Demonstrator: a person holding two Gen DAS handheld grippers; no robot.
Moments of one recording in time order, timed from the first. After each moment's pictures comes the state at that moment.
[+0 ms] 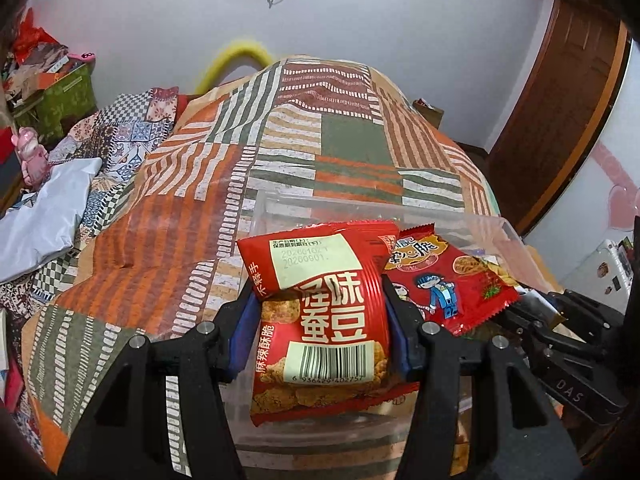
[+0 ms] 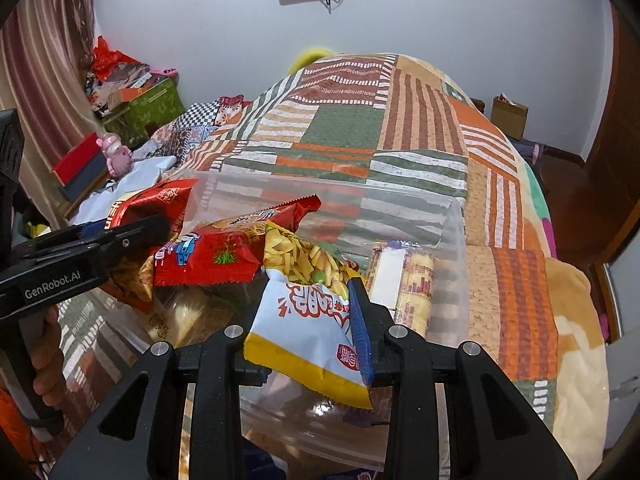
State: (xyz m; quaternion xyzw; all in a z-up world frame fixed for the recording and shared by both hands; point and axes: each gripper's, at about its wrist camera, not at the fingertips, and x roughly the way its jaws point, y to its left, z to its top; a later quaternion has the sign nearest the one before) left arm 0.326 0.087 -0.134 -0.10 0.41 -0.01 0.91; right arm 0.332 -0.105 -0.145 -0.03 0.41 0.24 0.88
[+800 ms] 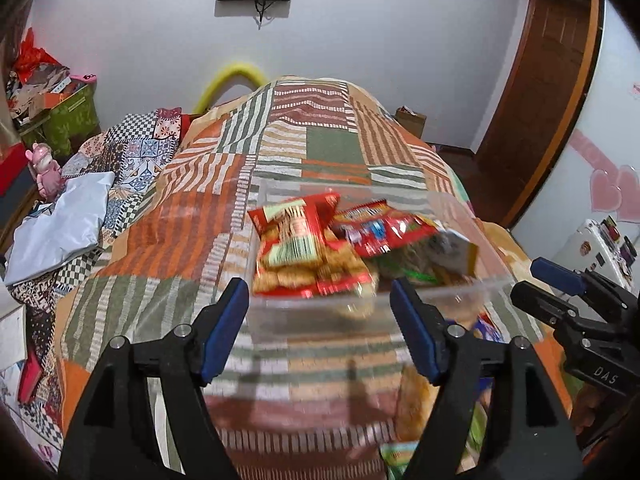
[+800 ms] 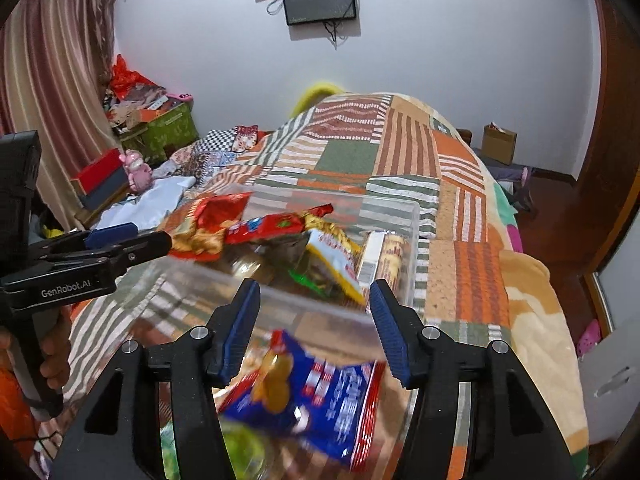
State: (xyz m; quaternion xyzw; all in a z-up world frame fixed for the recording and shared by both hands) left arm 0.227 0.072 -0.089 -0.08 0.38 -0.02 0.92; right arm 0.243 -0.139 -0.096 -0.02 0.35 0.25 0.90
